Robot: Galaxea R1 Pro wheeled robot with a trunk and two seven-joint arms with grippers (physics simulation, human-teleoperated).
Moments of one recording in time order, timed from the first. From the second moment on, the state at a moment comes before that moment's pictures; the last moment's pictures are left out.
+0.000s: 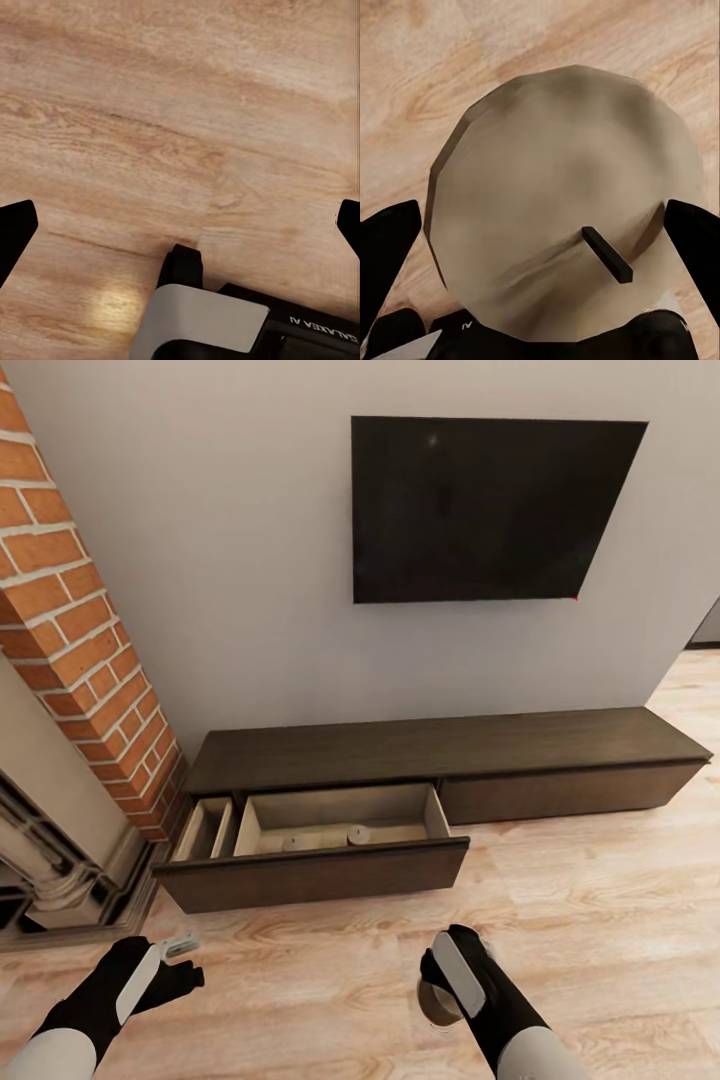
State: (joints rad) left arm -0.55 0.20 0.07 -0.60 0.31 0.78 0.11; right arm -0.53 0.14 0.16 -0.72 -0.66 0.64 -0.70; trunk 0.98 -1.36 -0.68
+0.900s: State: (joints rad) left arm -0.54 0.36 0.29 -0.77 0.37 1.05 -0.49; right arm -0.53 0.15 0.16 -1.08 -0.67 0.98 -0.76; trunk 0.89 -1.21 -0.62
